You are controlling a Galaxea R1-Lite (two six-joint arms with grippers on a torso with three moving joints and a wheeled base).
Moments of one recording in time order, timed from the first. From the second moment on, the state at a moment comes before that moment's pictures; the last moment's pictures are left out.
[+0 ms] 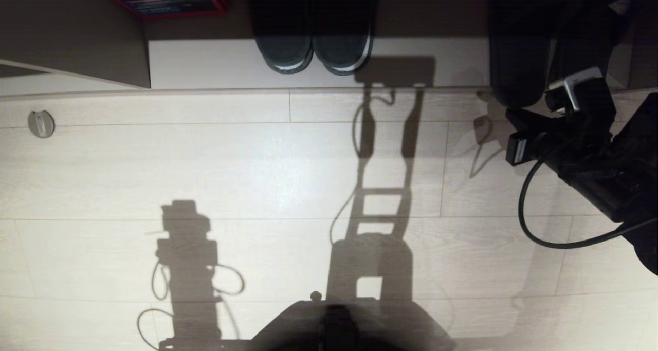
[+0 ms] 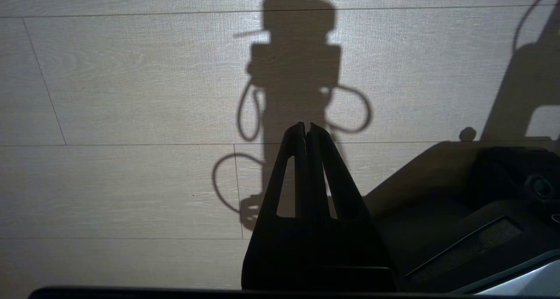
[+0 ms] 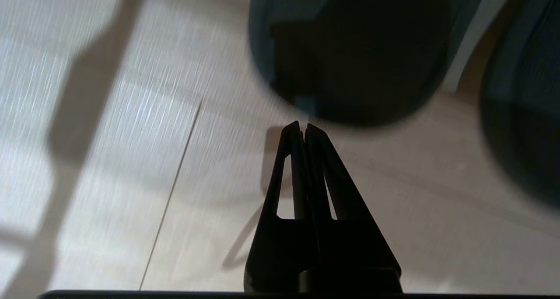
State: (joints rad) left arm 0.00 0.00 0.00 0.00 0.00 -0.01; right arm 0.13 1.62 -0.76 -1.07 -0.04 -0.37
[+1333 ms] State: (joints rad) left arm 0.00 0.00 0.00 0.00 0.00 -0.01; right arm -0.04 1.39 -0.72 -1.00 -0.03 -0.35
